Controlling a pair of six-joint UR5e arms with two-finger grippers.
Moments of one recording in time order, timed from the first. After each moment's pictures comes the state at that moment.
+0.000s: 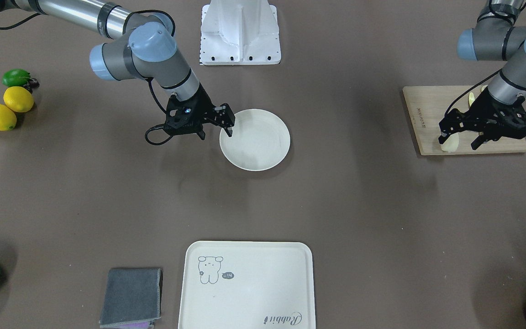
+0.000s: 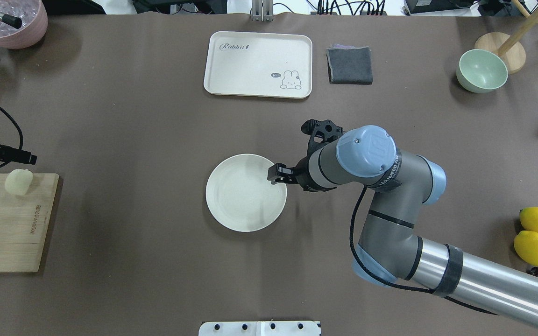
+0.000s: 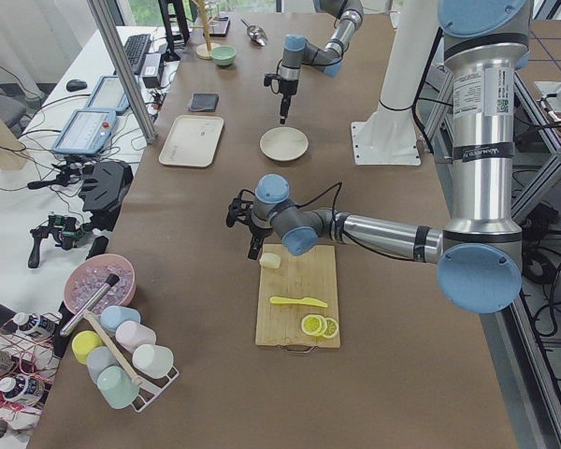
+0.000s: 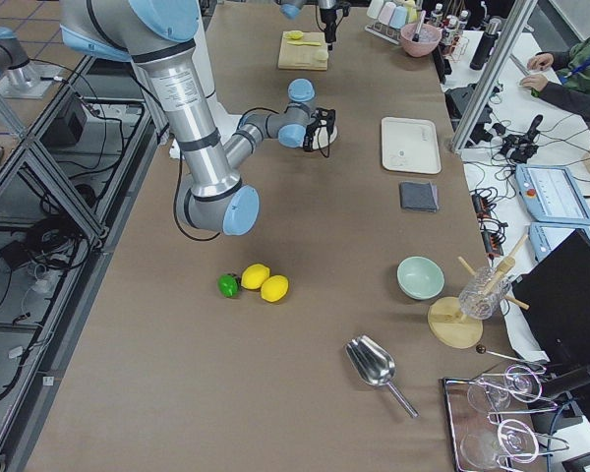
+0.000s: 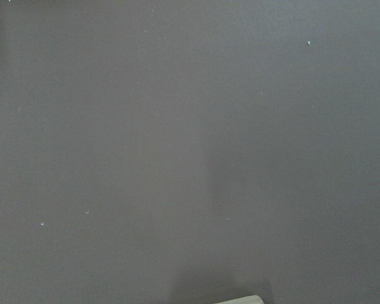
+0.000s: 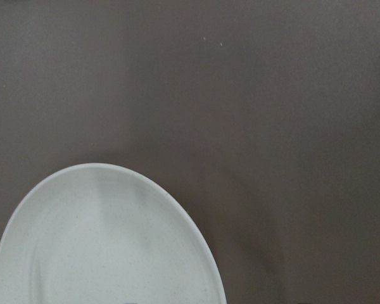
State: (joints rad) left arm -0.97 -1.48 -1.71 -2.30 -2.10 -0.72; right arm 0.51 -1.05 1.66 -1.09 1.88 1.45
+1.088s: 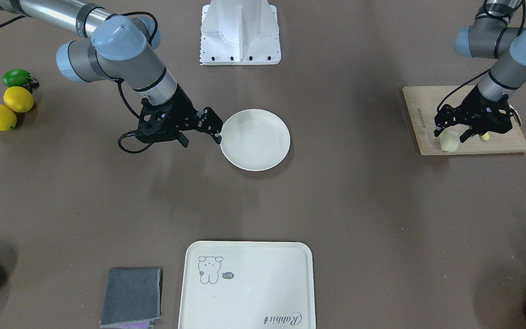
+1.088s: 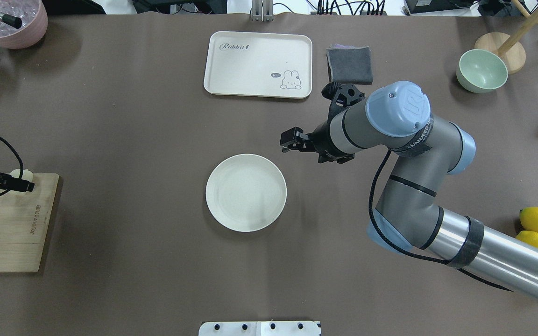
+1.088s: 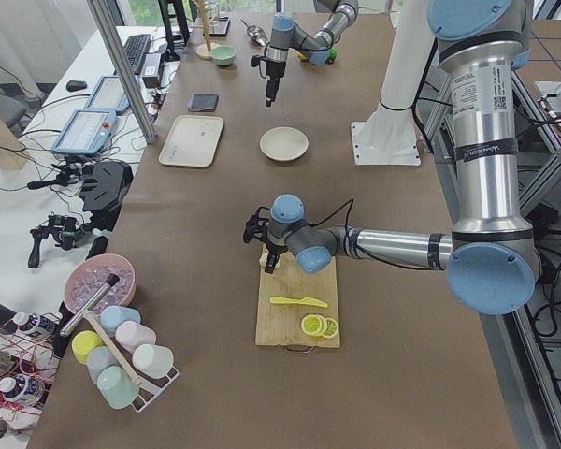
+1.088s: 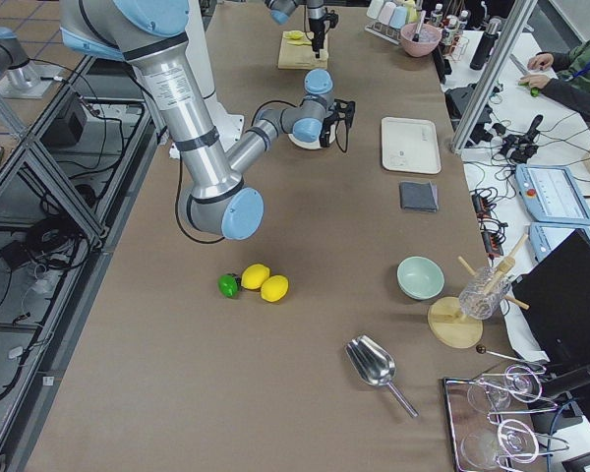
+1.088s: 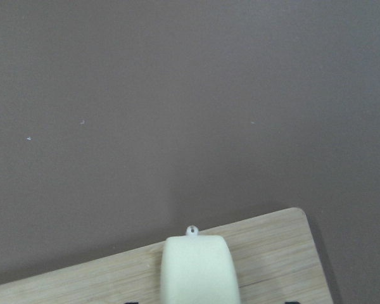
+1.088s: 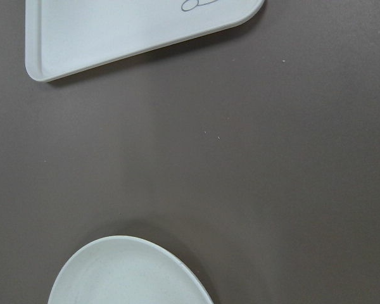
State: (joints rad) left arm -0.89 -1.42 -1.64 -2.44 -2.07 -0.72; right arm 0.62 -1.05 1.70 -1.10 1.95 1.45
